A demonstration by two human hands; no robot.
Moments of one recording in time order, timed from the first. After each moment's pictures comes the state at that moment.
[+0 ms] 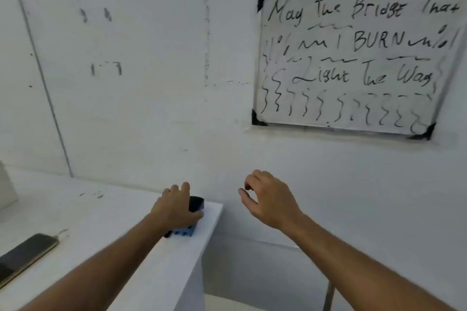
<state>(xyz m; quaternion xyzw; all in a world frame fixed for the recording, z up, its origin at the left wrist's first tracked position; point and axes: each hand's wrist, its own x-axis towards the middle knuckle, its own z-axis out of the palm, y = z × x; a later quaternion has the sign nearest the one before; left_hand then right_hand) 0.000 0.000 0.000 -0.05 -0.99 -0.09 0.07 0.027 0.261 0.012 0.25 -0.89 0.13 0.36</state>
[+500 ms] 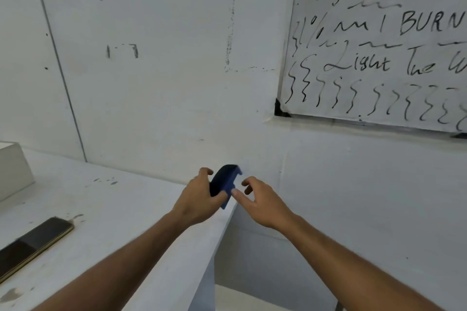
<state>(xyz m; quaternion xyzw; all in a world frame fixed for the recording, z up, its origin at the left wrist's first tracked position) 0.008 0.019 -0.001 -0.07 -0.93 -0.35 0.12 0.000 0.212 -0.017 0.13 -0.93 0.34 0.07</state>
